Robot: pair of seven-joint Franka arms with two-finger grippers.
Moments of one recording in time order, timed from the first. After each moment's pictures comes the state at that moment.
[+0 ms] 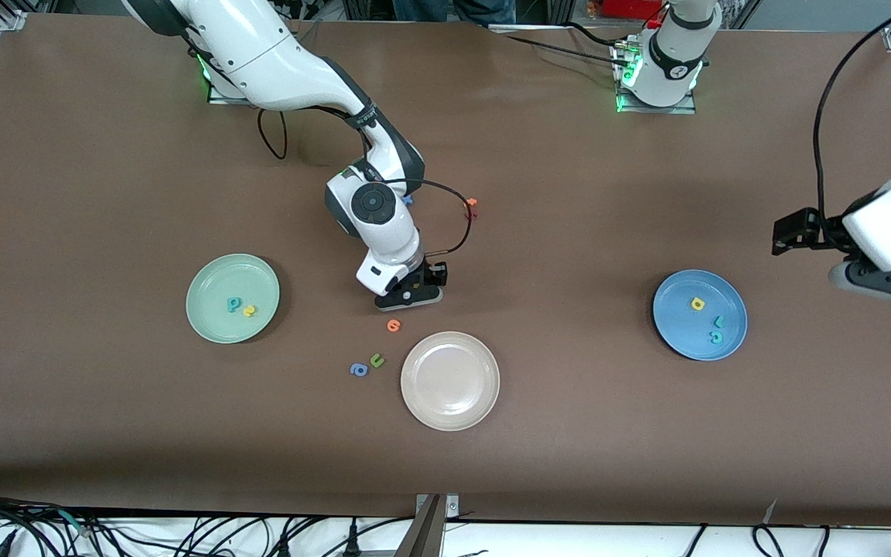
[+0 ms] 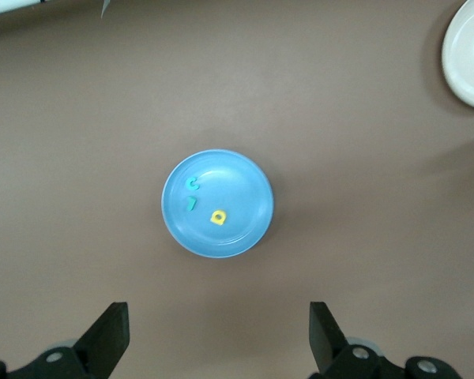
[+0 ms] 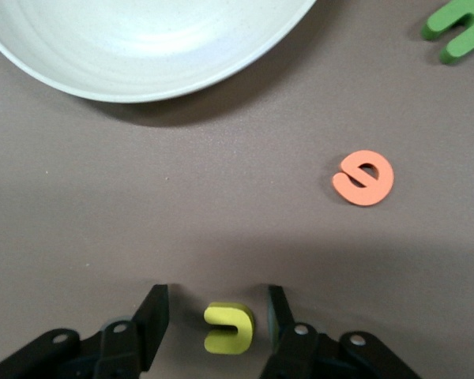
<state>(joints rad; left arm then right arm) 0.26 0.32 -0.41 -1.23 0.12 1.46 0.09 0.61 0.80 0.09 -1.61 -0.05 2.60 0.56</state>
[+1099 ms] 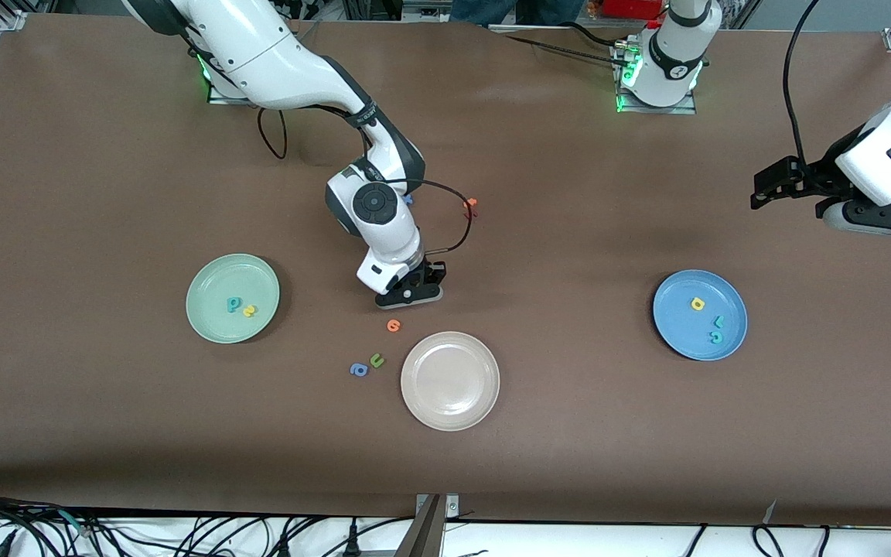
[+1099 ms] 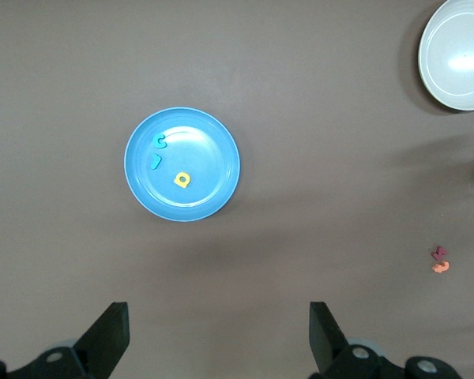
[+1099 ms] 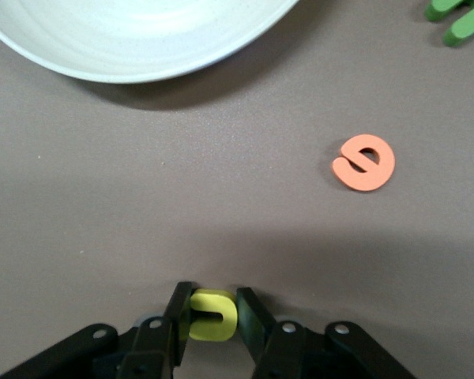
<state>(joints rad) 0.00 0.06 -0.06 -1.58 -0.06 1.56 0.04 0.61 0.80 0.10 -1.62 -0.05 2.58 0.55</state>
